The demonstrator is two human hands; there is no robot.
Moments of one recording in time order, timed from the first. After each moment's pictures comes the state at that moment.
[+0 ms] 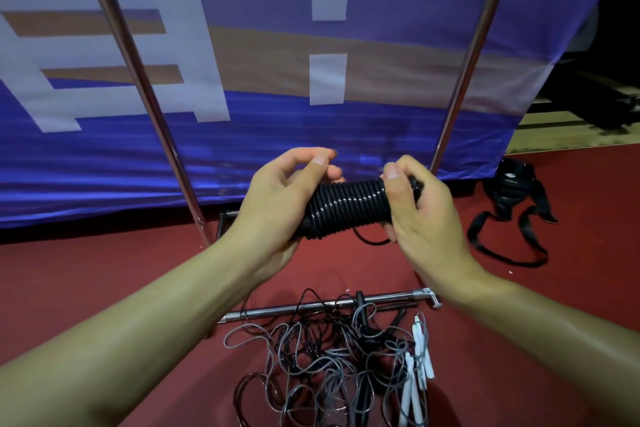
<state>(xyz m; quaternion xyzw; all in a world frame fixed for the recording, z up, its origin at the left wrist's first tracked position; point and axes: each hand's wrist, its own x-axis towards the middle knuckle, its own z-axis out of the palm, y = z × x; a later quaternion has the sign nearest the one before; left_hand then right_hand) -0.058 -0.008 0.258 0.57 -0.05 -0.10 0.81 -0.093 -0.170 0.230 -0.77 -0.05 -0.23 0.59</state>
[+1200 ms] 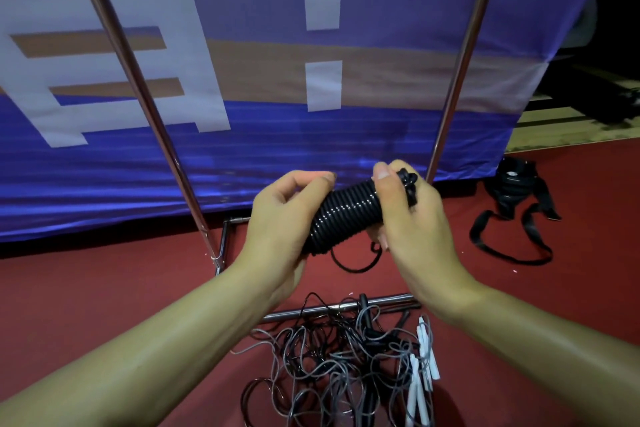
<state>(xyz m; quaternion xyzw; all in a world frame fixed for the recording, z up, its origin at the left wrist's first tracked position) -0.079 -0.018 0.257 0.60 0.00 -0.07 0.80 -0.106 -0.158 0.236 -0.74 -0.03 -0.24 0.62</state>
